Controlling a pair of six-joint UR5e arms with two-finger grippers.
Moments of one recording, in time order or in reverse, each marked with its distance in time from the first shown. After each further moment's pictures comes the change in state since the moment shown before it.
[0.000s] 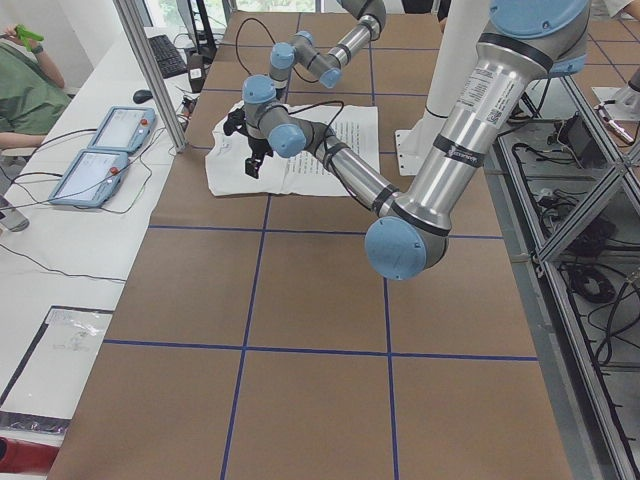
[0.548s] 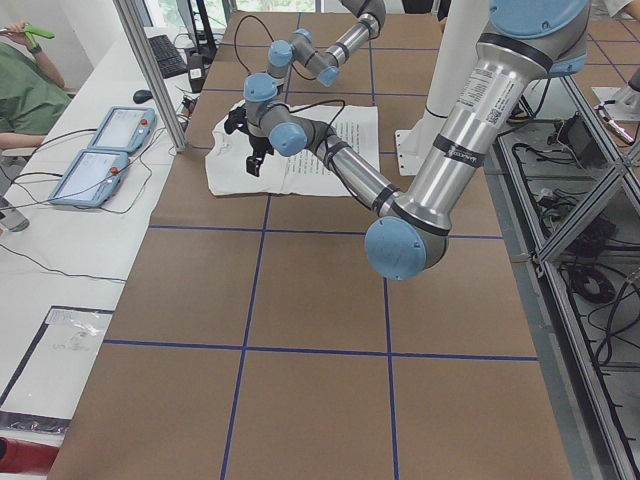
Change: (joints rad) left arm 0.003 -0.001 -0.006 0.000 0.000 -0.014; right arm 0.014 -0.015 -0.005 0.009 -0.003 0.002
